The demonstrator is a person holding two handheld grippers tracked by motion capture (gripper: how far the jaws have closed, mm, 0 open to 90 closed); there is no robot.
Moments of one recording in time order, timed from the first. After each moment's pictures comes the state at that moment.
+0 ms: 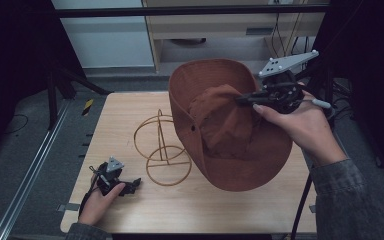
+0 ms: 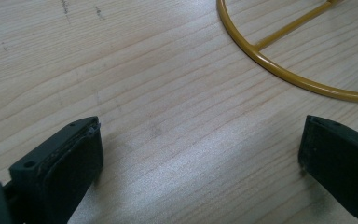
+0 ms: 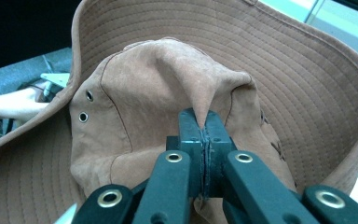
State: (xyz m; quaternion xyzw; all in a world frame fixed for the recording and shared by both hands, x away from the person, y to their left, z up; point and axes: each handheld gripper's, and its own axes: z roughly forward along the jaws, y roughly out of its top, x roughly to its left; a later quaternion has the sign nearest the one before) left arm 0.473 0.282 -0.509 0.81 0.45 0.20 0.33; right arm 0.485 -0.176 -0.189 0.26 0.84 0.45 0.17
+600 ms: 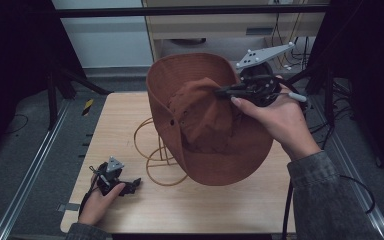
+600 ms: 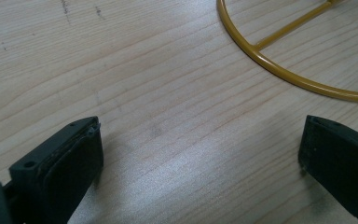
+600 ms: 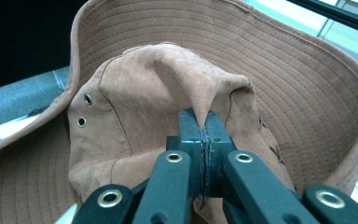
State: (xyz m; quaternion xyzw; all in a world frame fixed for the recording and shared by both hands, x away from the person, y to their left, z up) left arm 0.473 0.282 -0.509 0.81 0.45 0.20 0.33; right arm 0.495 -0.135 -0.179 0.25 0.83 0.47 0.17
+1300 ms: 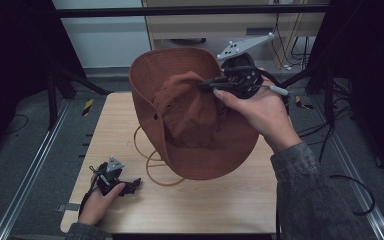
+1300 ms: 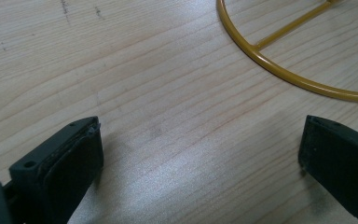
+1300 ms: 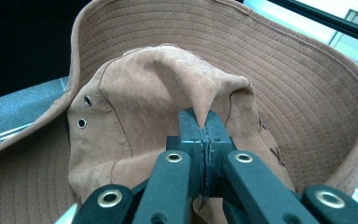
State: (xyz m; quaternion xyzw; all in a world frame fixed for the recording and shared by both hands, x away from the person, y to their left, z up) left arm 0.473 0.282 -0.509 0.81 0.45 0.20 0.33; right arm 0.504 -0.104 -0.167 0.24 0.83 0.48 0.17
